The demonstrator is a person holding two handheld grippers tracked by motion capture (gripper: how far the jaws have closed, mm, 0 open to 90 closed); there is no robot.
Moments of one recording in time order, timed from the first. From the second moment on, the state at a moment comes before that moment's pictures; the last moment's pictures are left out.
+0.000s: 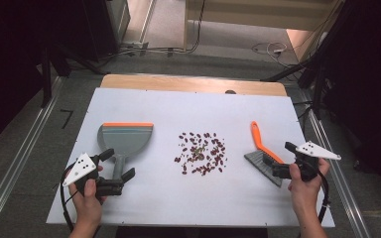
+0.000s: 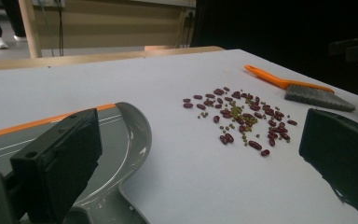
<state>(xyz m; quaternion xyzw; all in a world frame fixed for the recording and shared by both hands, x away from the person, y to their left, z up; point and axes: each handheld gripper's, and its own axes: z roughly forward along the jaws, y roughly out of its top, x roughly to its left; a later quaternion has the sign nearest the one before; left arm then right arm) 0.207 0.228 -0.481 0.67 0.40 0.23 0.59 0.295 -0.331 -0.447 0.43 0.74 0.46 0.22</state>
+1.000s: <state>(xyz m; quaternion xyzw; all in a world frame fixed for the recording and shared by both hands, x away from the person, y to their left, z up) 0.208 0.224 -0.481 0.67 0.39 0.23 0.58 0.381 -0.312 -0.448 0.48 0.79 0.35 0.14</state>
